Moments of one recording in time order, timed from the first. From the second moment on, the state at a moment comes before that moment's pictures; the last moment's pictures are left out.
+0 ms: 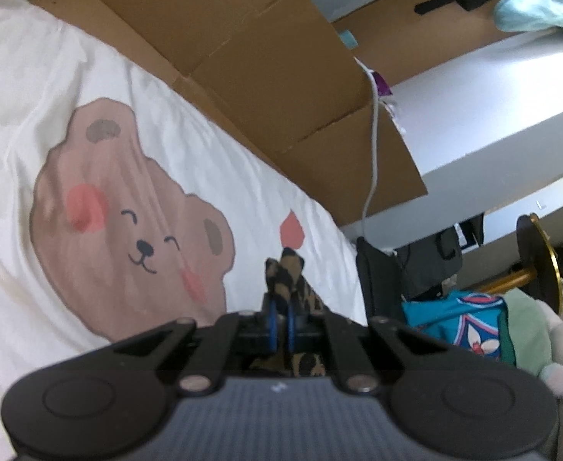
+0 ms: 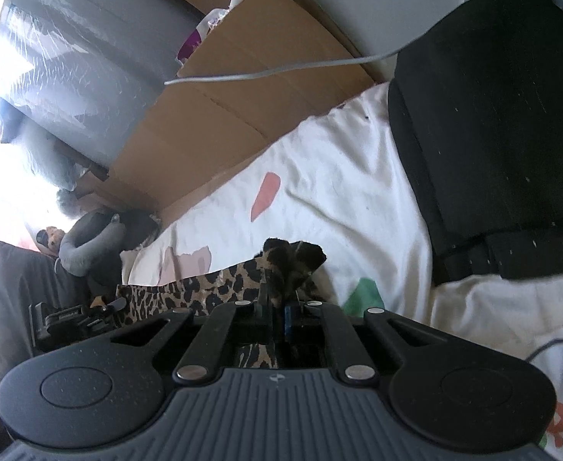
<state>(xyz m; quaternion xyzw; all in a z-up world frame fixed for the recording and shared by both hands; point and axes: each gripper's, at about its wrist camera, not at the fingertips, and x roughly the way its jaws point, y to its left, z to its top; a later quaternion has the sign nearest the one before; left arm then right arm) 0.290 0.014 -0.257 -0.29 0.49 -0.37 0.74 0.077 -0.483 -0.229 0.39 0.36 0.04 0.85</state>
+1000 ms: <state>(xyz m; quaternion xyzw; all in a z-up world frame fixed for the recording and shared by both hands) 0.288 0.025 -0.298 -0.32 0.56 -0.33 0.69 0.077 -0.519 -0.266 0.49 0.37 0.08 0.79</state>
